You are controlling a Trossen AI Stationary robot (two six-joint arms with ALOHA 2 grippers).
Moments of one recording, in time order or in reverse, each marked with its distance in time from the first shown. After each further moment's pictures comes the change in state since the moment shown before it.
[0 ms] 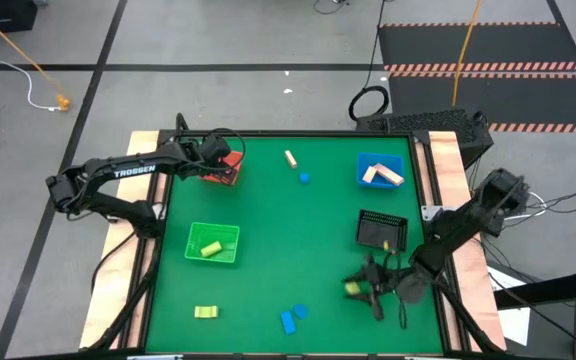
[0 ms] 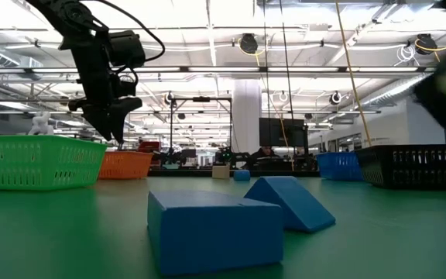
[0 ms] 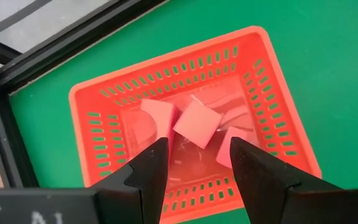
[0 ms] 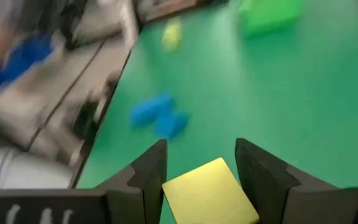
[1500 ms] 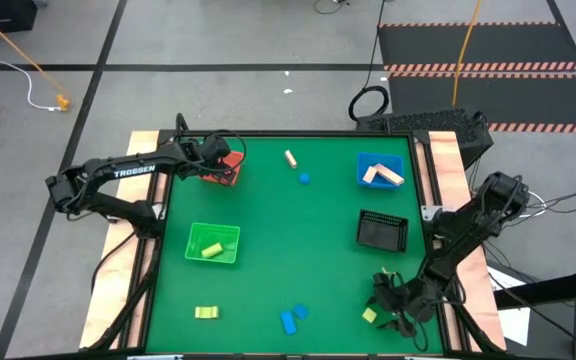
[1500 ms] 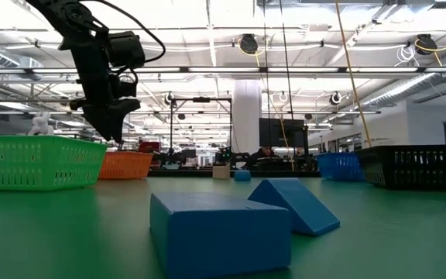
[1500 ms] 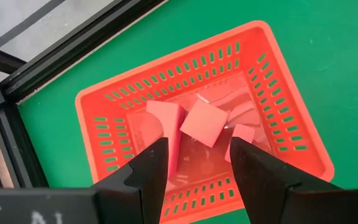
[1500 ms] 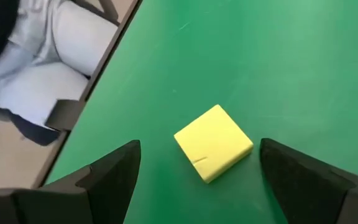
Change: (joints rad) left arm 0.004 0.000 0.000 -0.007 -0.008 0.060; right arm 0.192 0.039 0.002 -0.285 -0.342 0.056
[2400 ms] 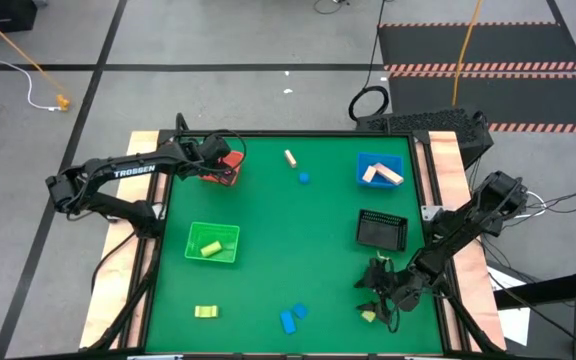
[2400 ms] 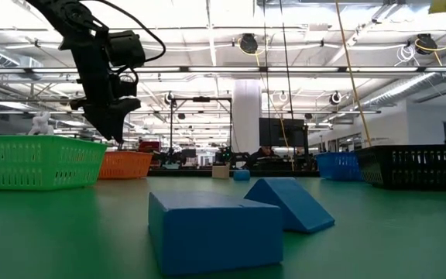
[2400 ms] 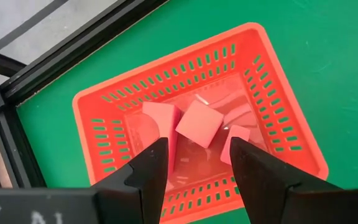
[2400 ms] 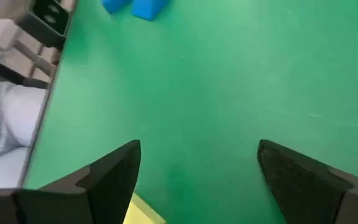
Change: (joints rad) left arm 0.000 0.000 0.000 0.008 0.000 0.008; right arm -0.156 0.003 0.000 -0.006 0.120 0.216
